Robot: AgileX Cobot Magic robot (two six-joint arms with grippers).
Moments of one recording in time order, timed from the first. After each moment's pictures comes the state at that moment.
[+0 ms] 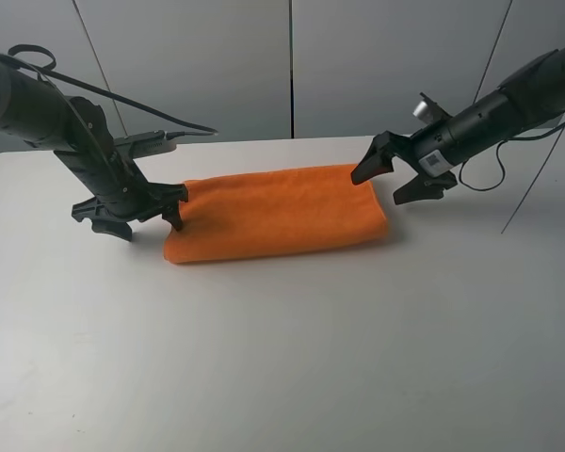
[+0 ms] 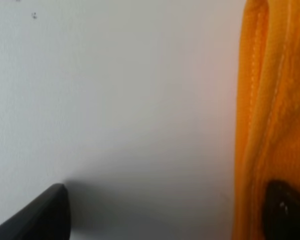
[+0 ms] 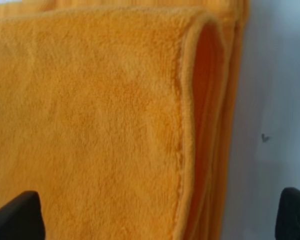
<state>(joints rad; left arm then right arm) -0.25 2.09 -1.18 -0.05 0.48 -0.36 0.03 2.18 -1.32 0.97 0.84 -0.75</state>
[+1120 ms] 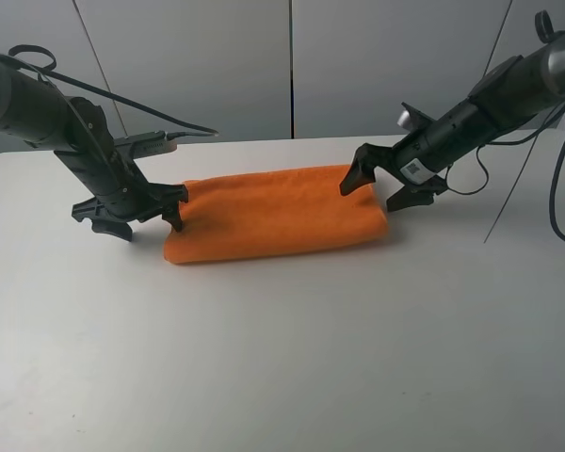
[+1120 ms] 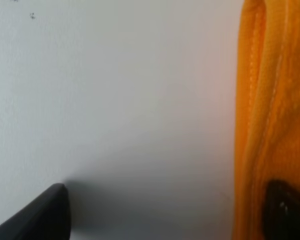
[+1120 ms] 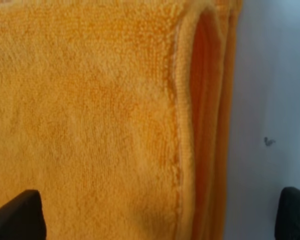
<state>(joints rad) -0.25 2.09 -1.18 -0.05 0.48 -0.36 0.11 2.19 -1.32 0.88 0.73 -0.60</state>
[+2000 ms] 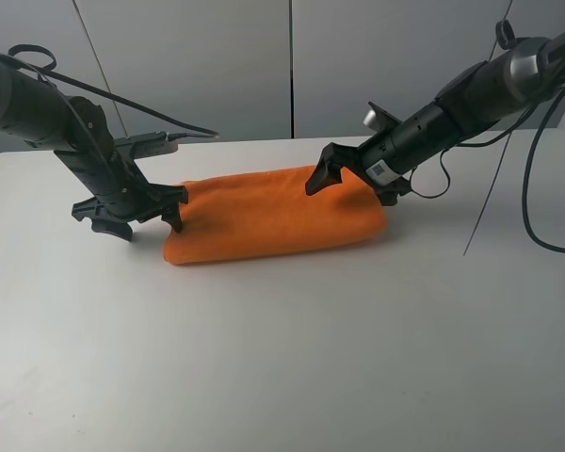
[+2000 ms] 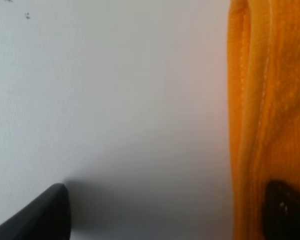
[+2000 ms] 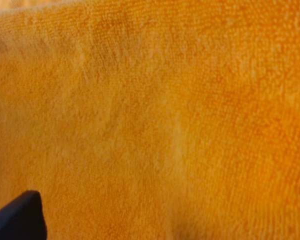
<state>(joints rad) -0.25 2.09 -1.18 -0.05 0.49 -0.33 0.21 2.21 -1.33 1.02 0.73 -0.68</state>
